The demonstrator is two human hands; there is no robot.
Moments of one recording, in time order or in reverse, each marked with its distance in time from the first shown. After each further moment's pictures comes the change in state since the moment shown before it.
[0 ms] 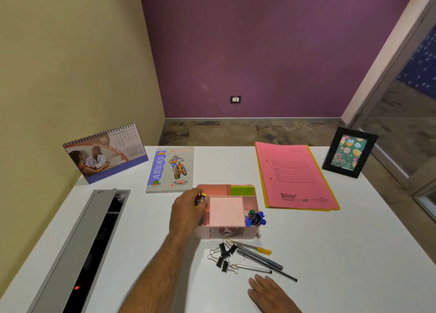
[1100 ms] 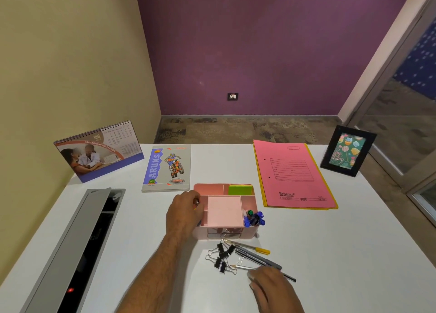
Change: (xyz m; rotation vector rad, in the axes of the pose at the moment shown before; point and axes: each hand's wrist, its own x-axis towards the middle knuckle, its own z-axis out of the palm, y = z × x) left_hand 0.006 -0.008 0.006 0.200 -0.036 0.045; right_hand 0.019 0.005 -0.019 0.598 0.008 0.480
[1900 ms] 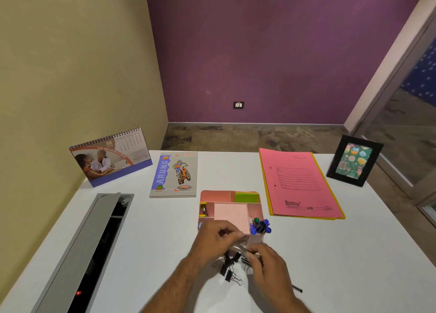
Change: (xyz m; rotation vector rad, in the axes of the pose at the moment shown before) left_hand -0.055 0.029 0.003 -0.555 -0.358 0.140; right_hand 0.066 -0.056 -0.047 0.358 0.084 0.305
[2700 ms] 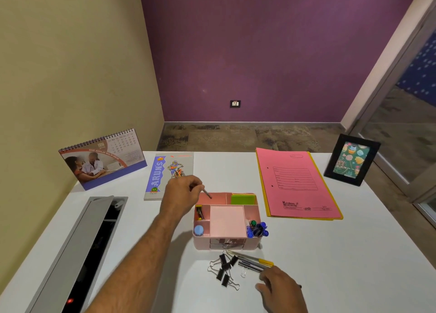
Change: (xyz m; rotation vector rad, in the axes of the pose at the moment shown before) left_hand 0.076 0.020 -0.084 0.387 0.382 0.054; right_hand -0.012 0.039 -0.013 -0.332 -0.315 0.278
